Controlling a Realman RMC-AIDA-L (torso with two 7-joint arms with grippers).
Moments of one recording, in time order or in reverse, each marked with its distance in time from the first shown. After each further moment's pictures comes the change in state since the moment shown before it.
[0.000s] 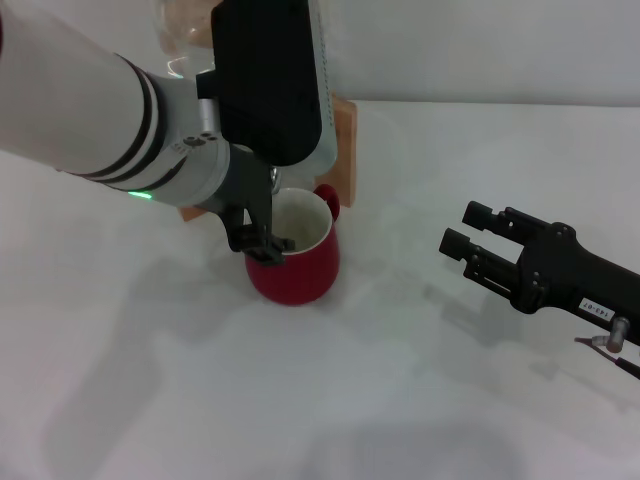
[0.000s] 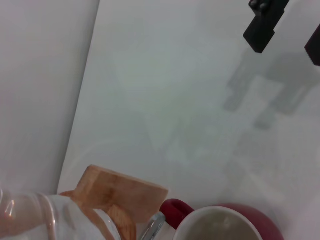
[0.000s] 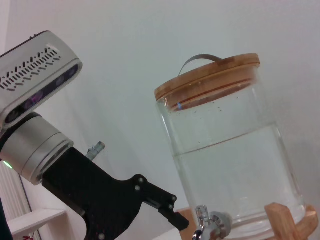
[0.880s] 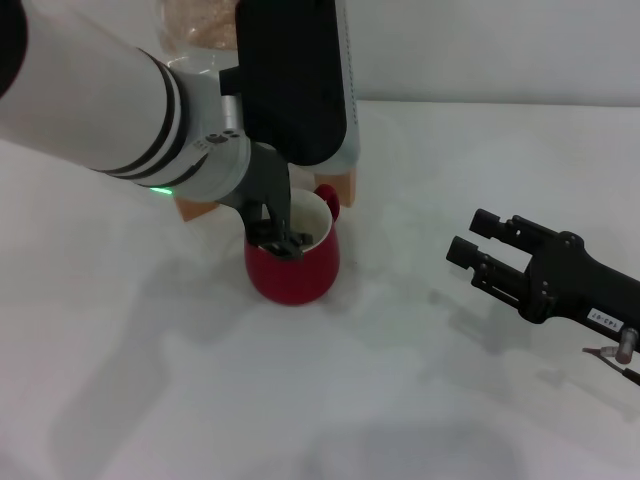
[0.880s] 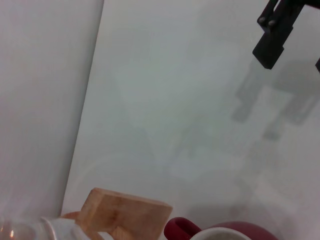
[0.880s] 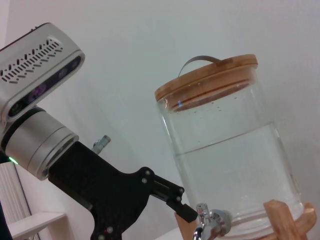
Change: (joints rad) left arm -0.021 0.000 0.030 0.000 0.001 0.020 -0.021; right arm -0.022 0.000 0.002 -0.005 0.000 0.022 -0.004
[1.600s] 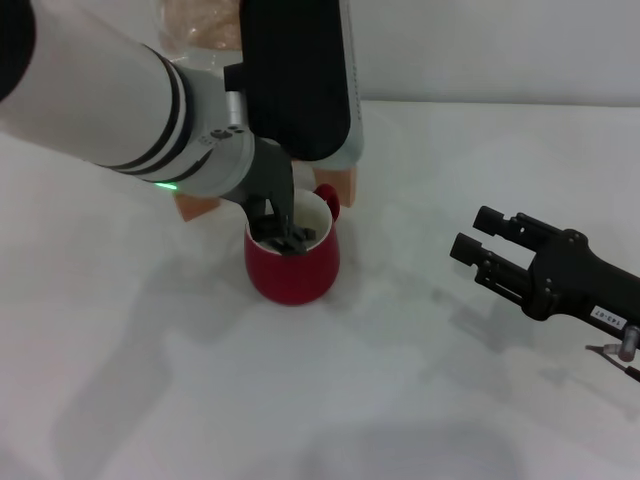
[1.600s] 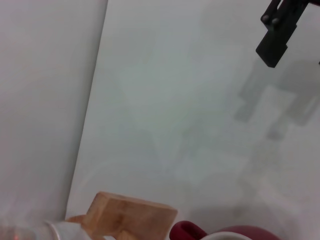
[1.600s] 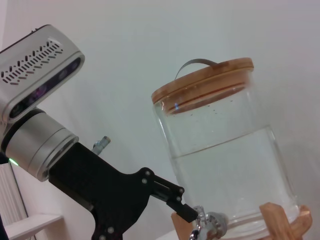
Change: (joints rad) left arm -0.009 0.000 0.000 -0.015 0.001 0.016 0.000; right arm -0.002 0.000 0.009 -0.001 0.000 0.001 -0.002
